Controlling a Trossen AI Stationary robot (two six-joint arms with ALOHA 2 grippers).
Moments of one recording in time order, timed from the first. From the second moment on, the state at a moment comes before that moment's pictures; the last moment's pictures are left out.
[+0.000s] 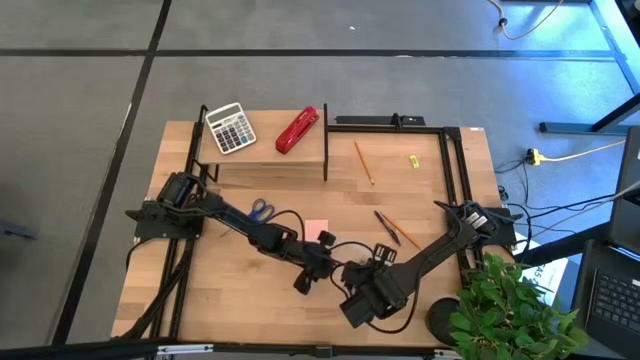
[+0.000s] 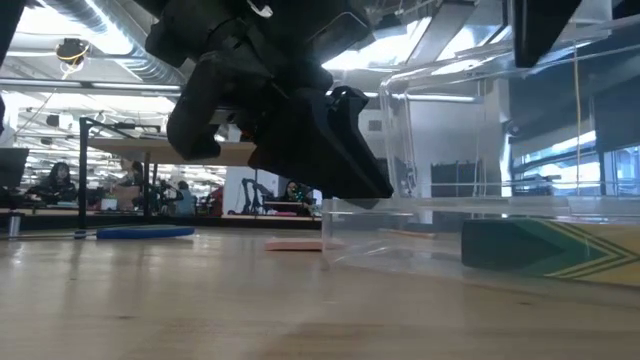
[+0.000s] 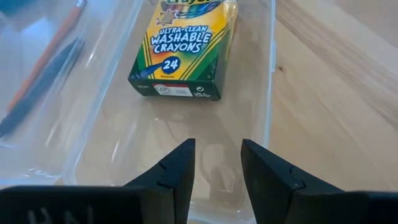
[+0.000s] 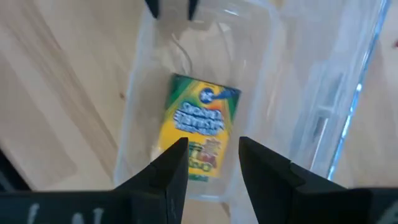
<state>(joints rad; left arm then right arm) -0.32 1.94 1.12 0.09 -0.09 0.26 0.61 2.11 1.97 -1.50 0.26 1.02</state>
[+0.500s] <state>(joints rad) -0.39 1.94 1.12 0.08 -0.09 0.13 0.61 2.11 1.98 -1.57 0.43 0.94</state>
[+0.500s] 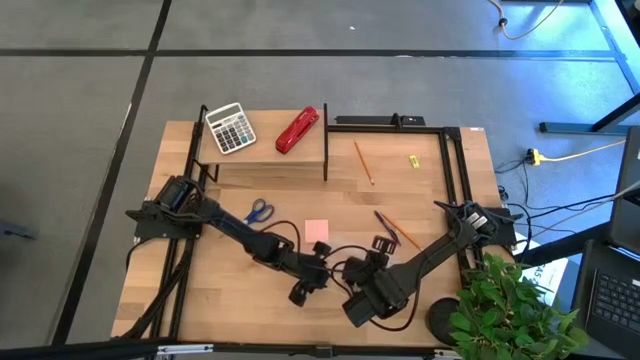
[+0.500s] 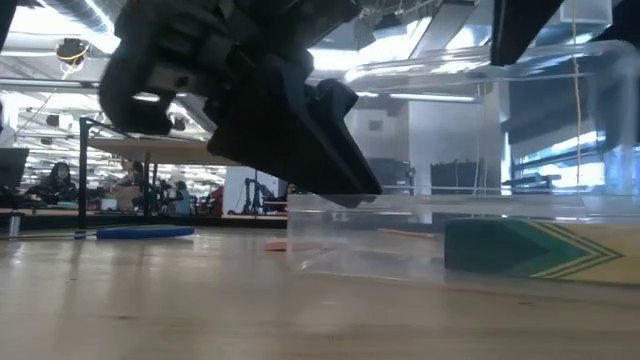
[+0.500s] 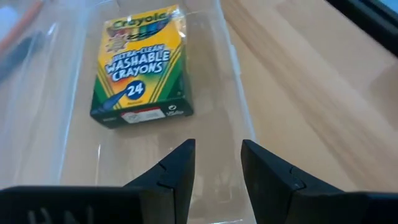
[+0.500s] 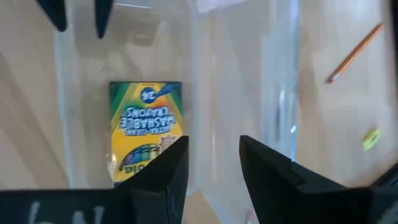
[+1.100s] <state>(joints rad) -0.42 1.78 1.12 -0.08 -0.23 -0.10 0.61 2.06 2.07 -1.57 0.53 0.96</state>
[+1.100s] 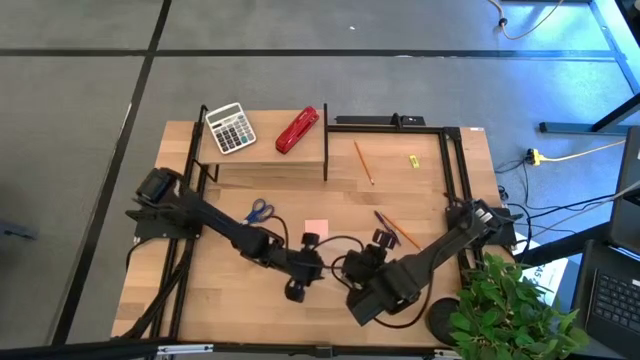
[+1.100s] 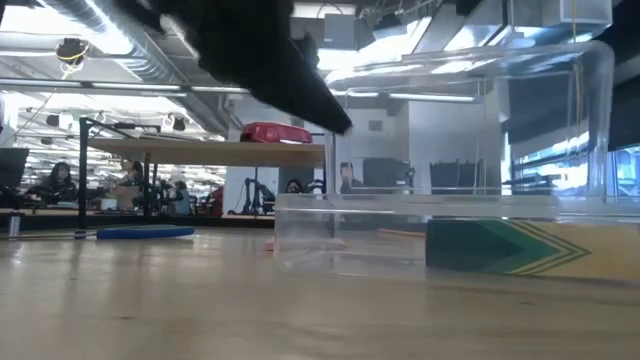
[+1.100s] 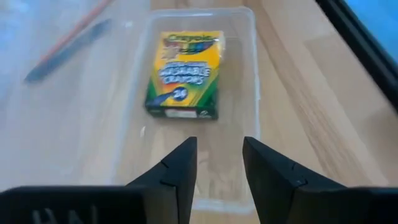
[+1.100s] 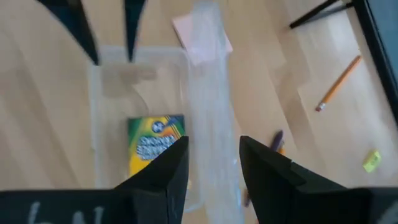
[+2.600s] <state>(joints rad) 0.06 1.67 1.12 -0.98 -0.04 -0.77 0.54 2.01 2.34 -1.40 0.31 0.49</state>
